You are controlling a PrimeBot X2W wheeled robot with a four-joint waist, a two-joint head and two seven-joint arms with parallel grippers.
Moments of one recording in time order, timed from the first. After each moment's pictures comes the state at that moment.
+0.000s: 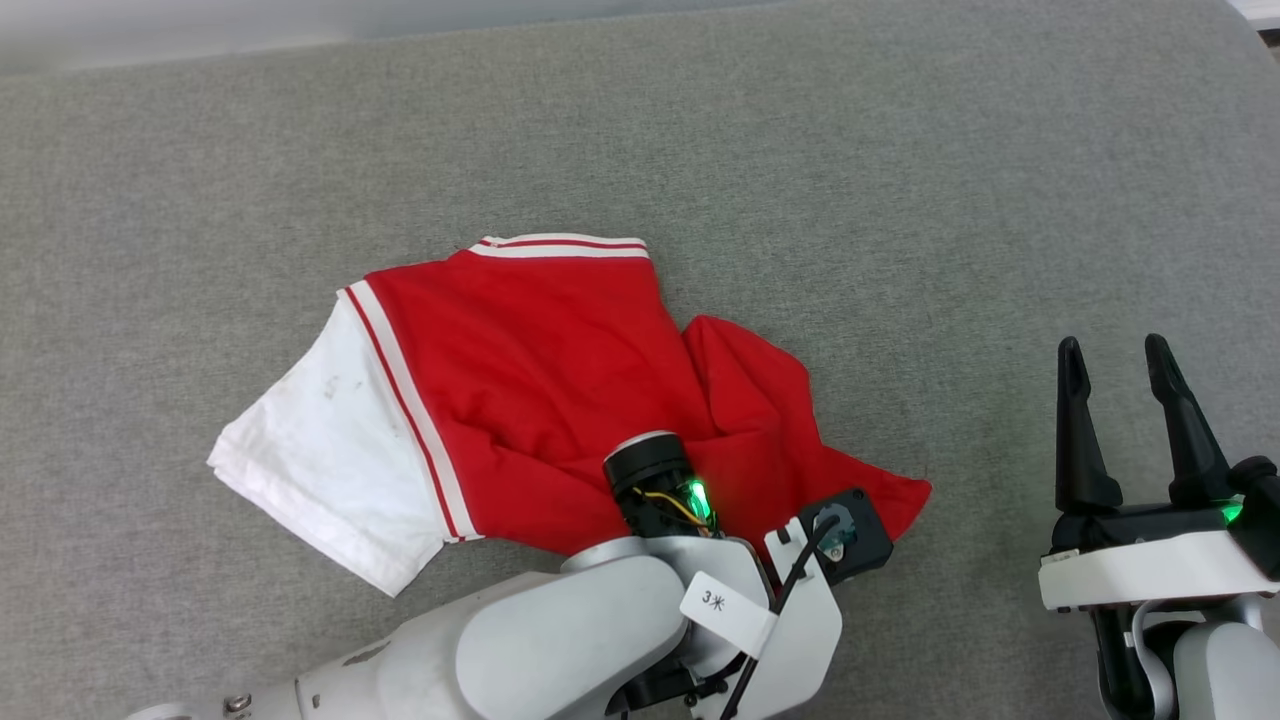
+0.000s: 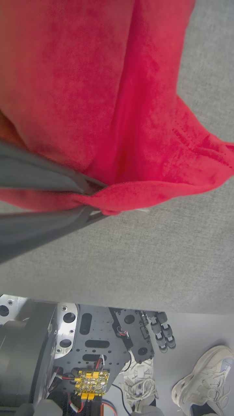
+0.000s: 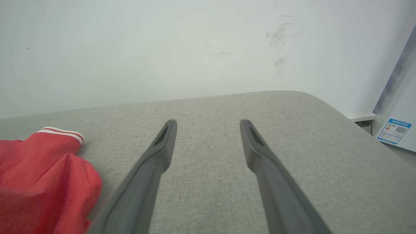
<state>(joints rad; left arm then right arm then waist) -0.85 0.27 -1.28 0.18 -0.68 -0.13 0.59 -0.14 -0.05 -0.09 0.04 0.17 0.13 -0.26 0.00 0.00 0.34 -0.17</state>
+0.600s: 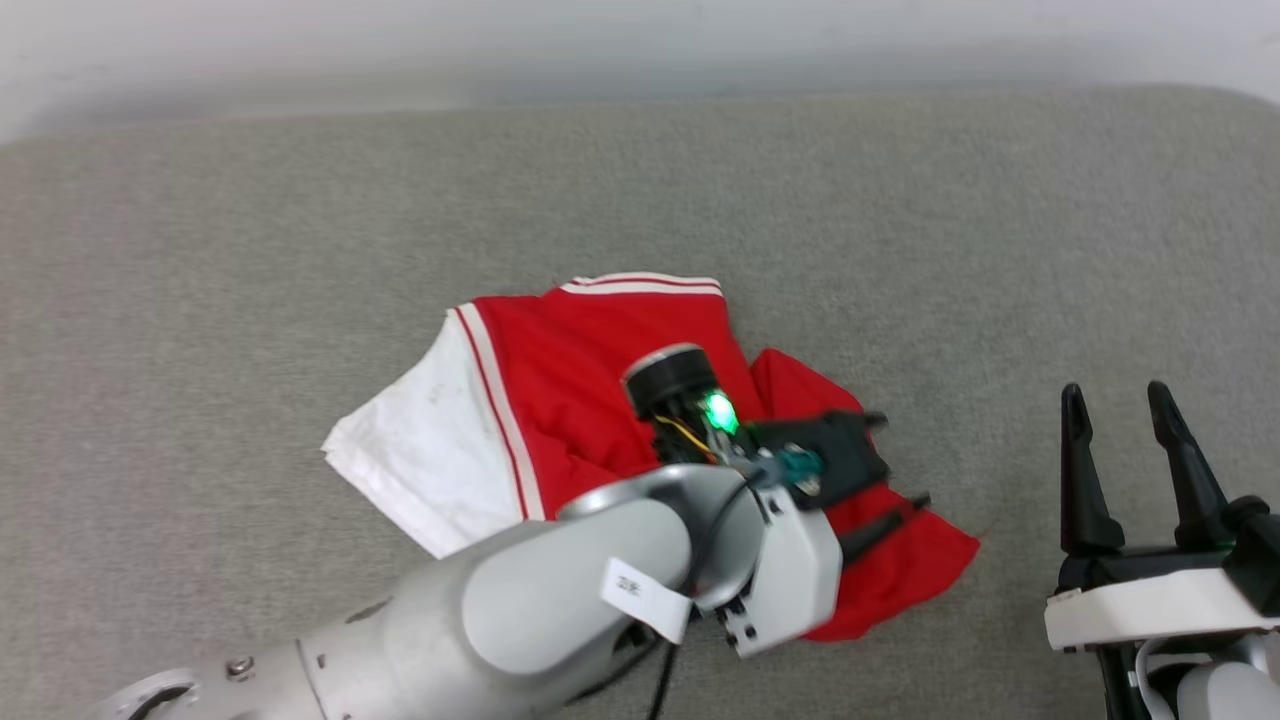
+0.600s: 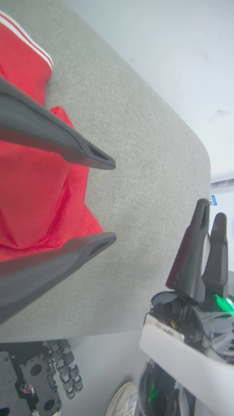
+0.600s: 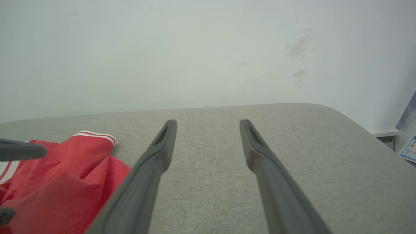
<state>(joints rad) -0.90 0.24 -1.25 0.25 -0.64 -0.12 0.12 -0.08 -0.05 -0.11 0.05 0.13 0.13 -0.26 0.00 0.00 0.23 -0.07</state>
